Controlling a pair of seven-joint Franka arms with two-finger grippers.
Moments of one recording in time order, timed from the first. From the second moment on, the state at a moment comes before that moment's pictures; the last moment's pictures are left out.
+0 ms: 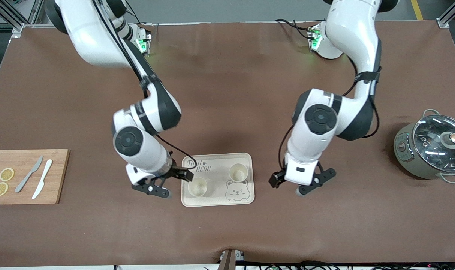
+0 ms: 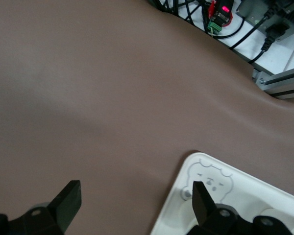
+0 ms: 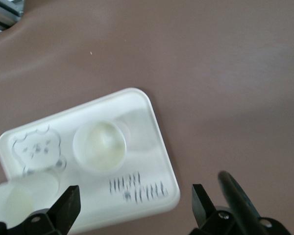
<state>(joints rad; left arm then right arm) -0.60 0.66 0.25 -1.27 -0.11 2.12 -0.85 0.40 0.70 0.03 -1.15 0.05 1.92 0.67</state>
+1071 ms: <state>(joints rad) -0.33 0.35 0.25 -1.51 -0.11 1.96 -0.16 -0.10 0.03 0.01 -1.59 0.05 1.56 -0.03</state>
